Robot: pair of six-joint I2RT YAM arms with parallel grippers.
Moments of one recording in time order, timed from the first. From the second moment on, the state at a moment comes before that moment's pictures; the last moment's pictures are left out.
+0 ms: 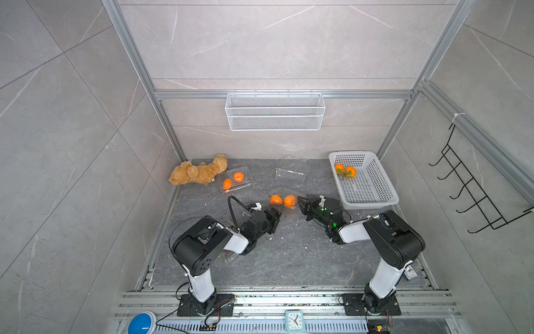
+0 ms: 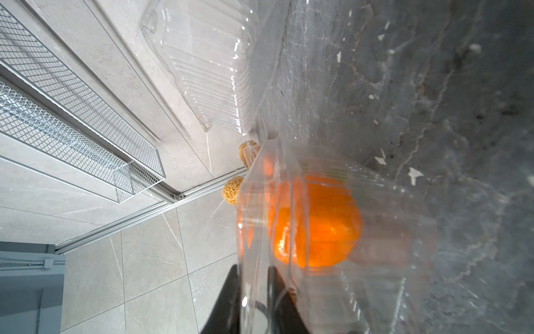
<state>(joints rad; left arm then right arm) -0.71 1.77 0.57 0.88 0.04 -1.53 0.46 1.80 0.62 0.98 -0.24 1.81</state>
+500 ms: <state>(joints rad) -0.71 1.81 0.57 0.91 0.03 -1.53 0.49 1.80 0.62 0.98 -0.21 1.81</state>
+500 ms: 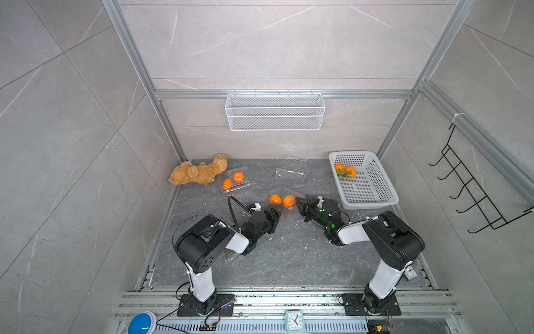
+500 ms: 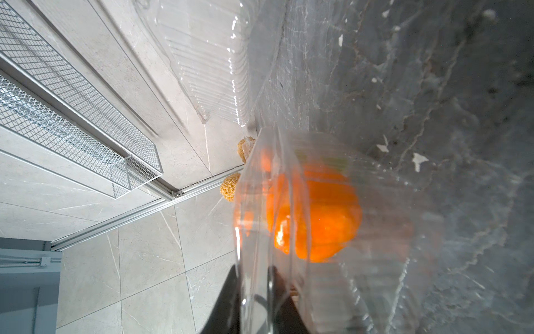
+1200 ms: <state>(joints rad) -0.70 1.82 0.57 0.92 -0.01 -1.55 0.53 1.83 0.61 1.09 -0.24 1.81</state>
